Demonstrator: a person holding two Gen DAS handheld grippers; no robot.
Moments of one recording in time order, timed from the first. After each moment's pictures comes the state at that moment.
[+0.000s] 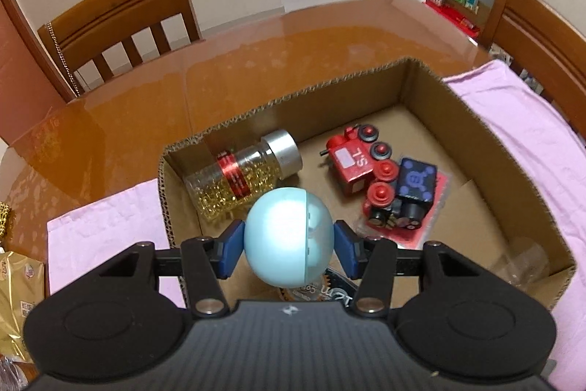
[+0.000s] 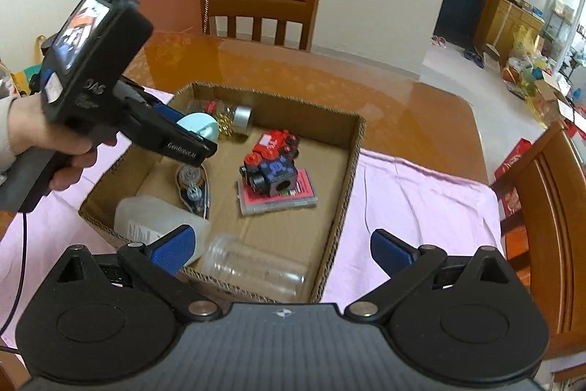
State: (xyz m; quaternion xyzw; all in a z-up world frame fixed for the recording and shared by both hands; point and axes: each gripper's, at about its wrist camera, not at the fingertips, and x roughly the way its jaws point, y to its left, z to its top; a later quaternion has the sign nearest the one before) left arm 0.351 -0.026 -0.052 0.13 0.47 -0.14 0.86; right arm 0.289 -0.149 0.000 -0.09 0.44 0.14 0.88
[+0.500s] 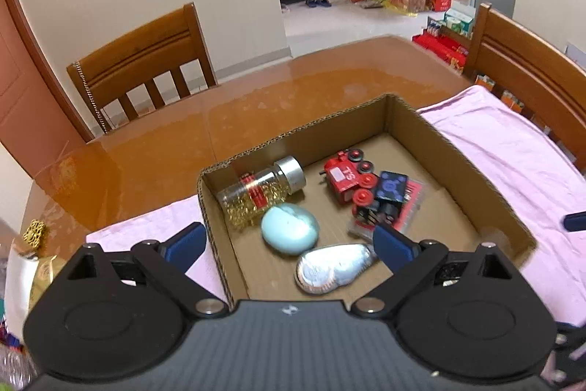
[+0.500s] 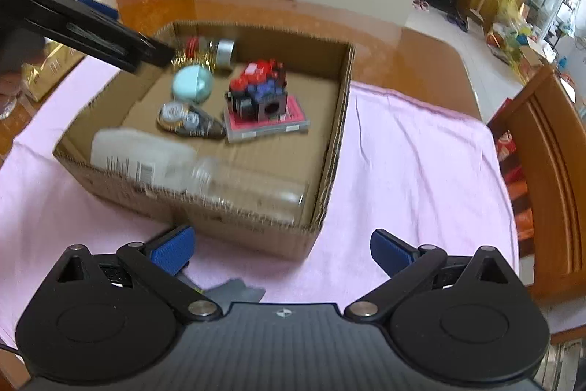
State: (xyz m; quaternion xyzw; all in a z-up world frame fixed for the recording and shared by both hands) left arm 0.305 -0.015 -0.010 0.15 0.41 -0.13 0.89; right arm 0.264 -0.148 -0.049 -0.09 0.49 0.10 0.86
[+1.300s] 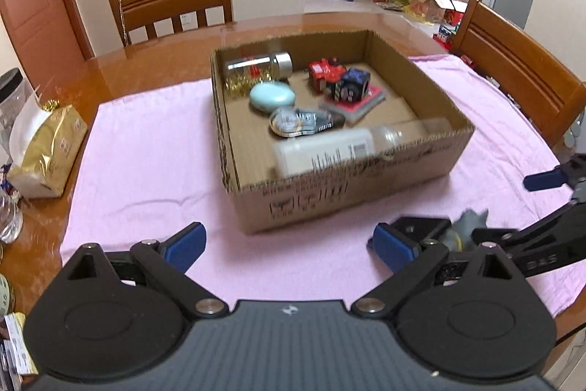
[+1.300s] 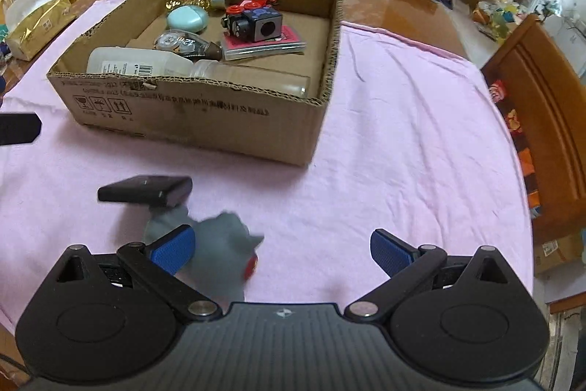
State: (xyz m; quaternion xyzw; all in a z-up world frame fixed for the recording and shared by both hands) left arm 0.158 0.019 -0.040 0.06 0.43 -0.10 0.90; right arm 0.200 -0.157 -0.084 -0.08 0.50 0.07 0.86
